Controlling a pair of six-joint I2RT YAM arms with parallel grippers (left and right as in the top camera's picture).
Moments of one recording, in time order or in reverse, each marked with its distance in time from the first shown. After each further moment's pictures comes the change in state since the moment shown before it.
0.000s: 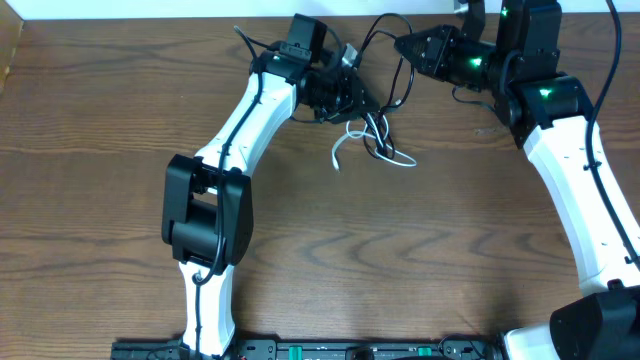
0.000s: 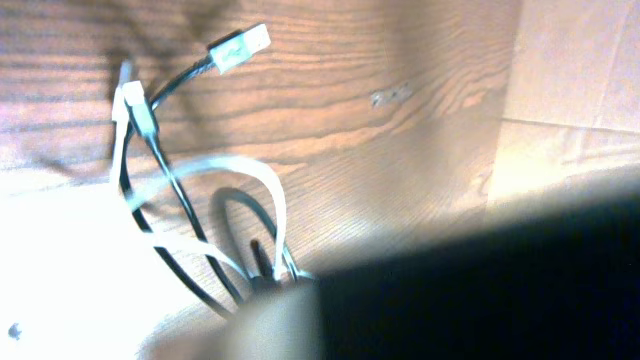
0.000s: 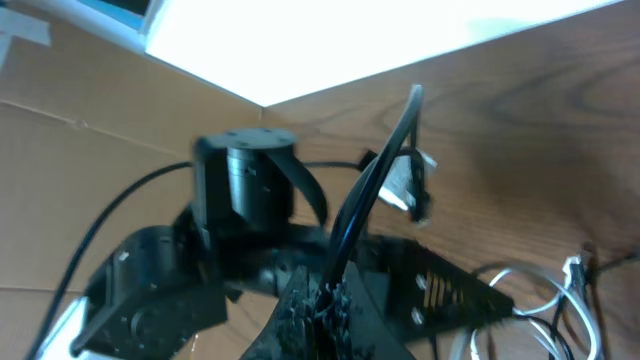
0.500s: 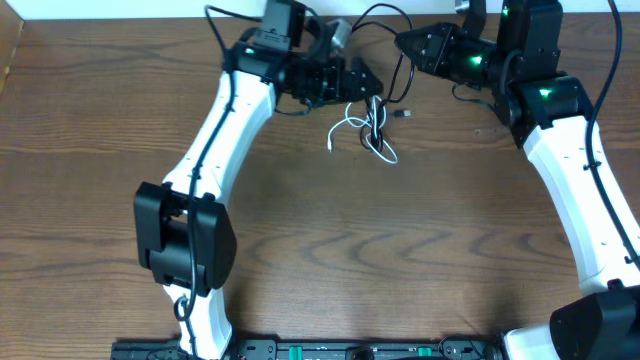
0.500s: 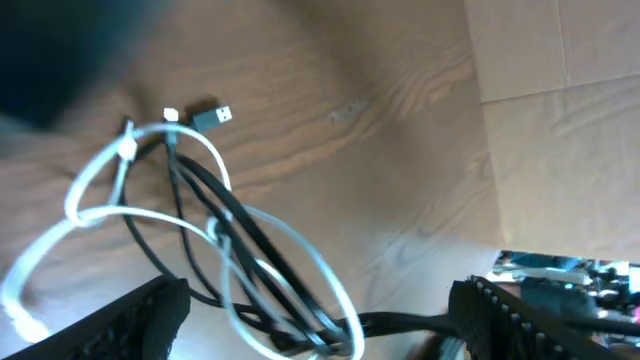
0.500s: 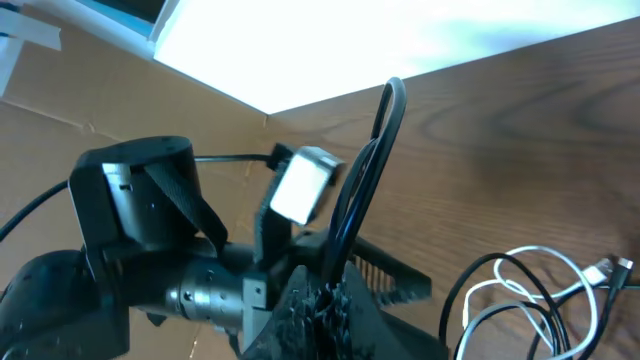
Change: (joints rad) left arm 0.023 -0.146 0.002 -0.035 -0.006 0.176; right arm 0.002 0.000 0.000 0.031 0.002 0.003
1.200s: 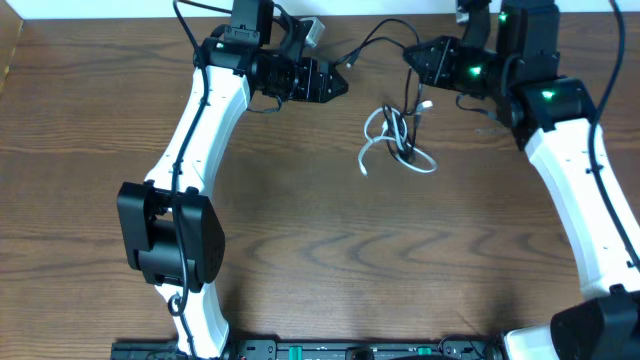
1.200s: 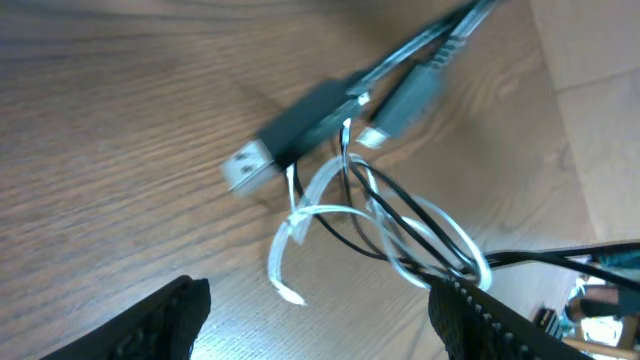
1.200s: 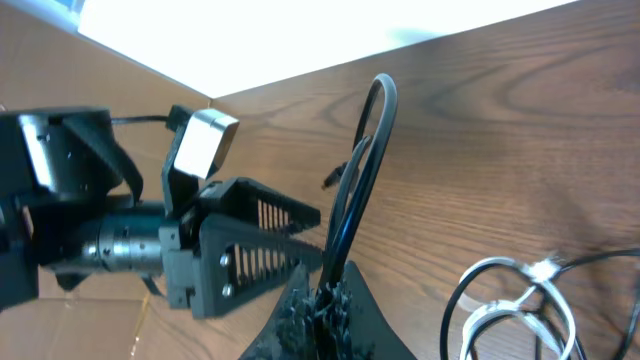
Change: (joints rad) left arm 0.111 0.000 0.000 -0.074 -0.061 0.291; right arm 0.006 -0.006 0.000 -0.127 0.105 -0.112
